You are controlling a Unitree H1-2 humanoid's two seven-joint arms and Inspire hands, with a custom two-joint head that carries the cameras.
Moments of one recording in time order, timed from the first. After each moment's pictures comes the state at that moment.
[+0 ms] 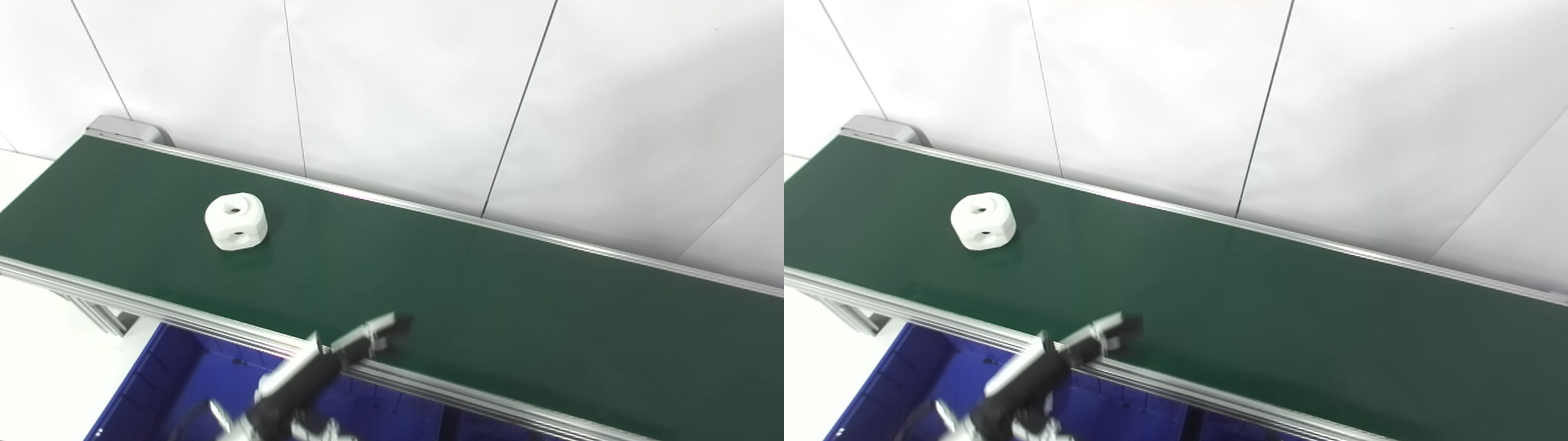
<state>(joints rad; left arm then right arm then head) 0.32 0.31 -0.24 -0.31 -0.02 -0.41 -0.26 0.53 -0.15 0.25 0.02 -0.17 -0.41 0.04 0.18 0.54</state>
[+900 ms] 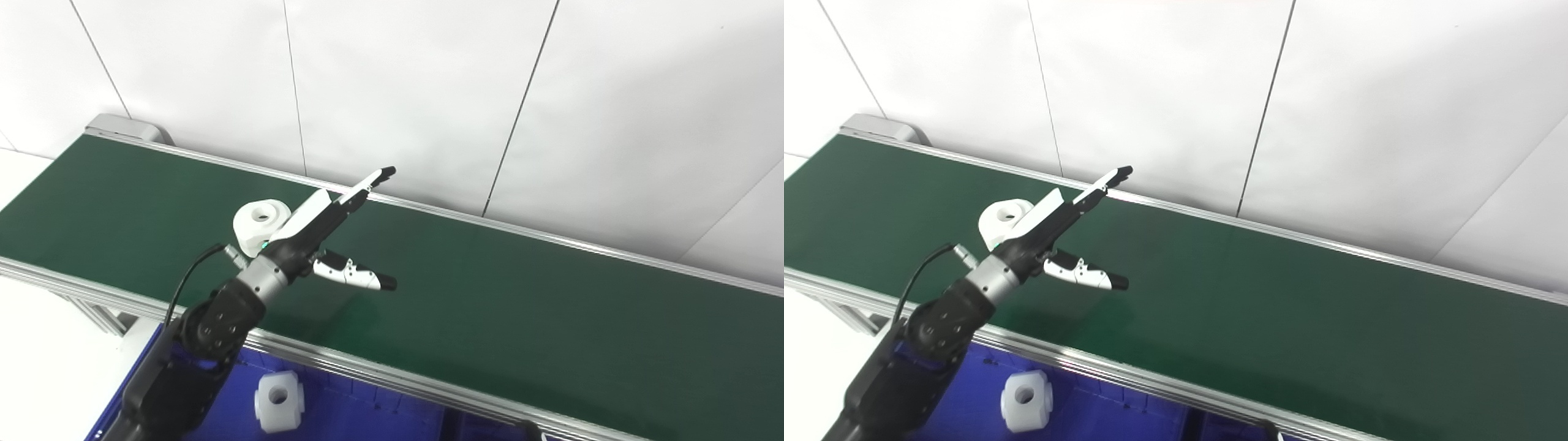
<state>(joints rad) -0.11 0.33 -0.09 -0.14 0.37 -0.04 -0.24 0.48 -0.17 0.27 0.08 -0.16 -0.41 0.03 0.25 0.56</state>
